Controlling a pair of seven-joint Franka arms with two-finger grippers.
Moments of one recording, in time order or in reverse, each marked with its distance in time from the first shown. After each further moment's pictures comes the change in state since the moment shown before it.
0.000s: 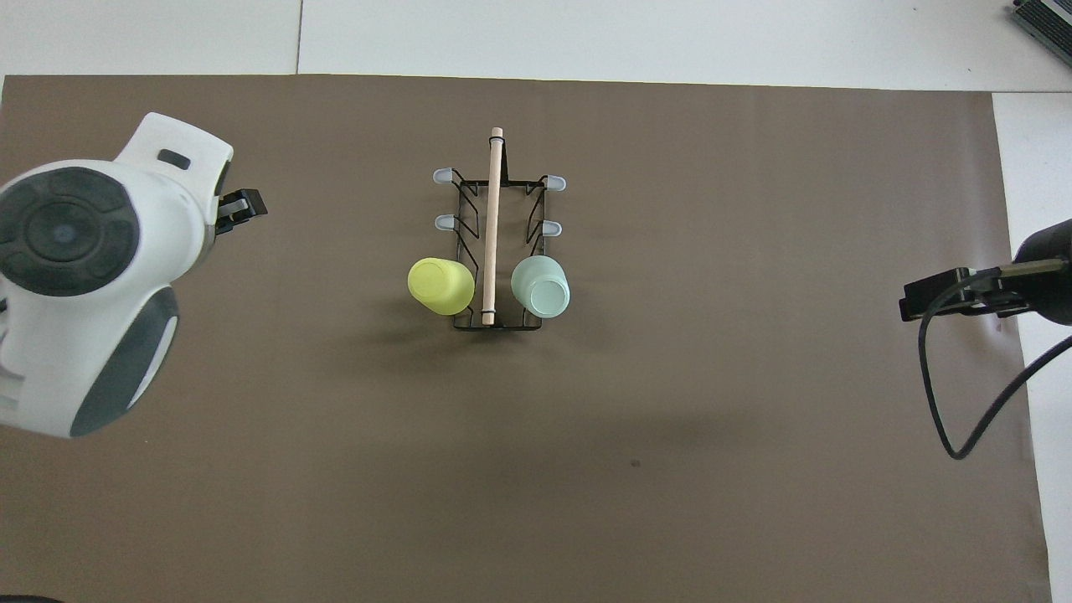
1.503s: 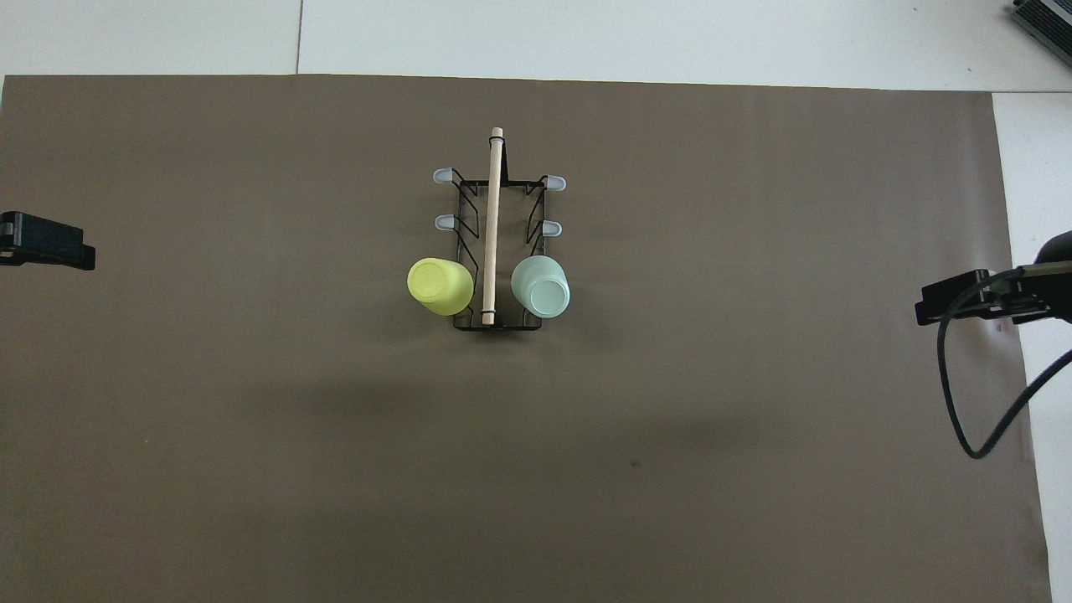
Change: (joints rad) left arm -0.071 0.009 0.326 0.328 -0.407 -0.486 0.744; right arm 0.095 0.000 -0.122 0.000 0.000 -0.019 0.000
